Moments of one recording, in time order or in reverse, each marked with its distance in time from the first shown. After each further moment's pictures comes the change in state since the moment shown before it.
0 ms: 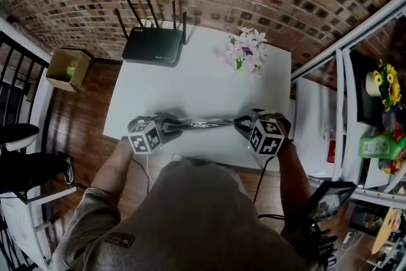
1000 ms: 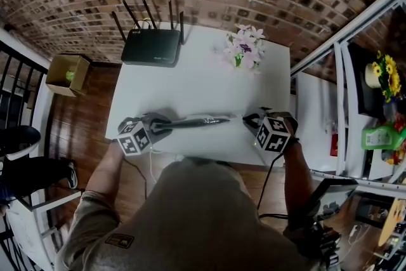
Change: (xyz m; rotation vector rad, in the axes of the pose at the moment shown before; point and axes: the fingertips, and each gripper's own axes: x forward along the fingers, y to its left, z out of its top) left arm -0.034 0.005 -0.027 -0.020 0.028 0.032; right arm -0.004 -0.002 -0.028 0.072 0.053 -0.055
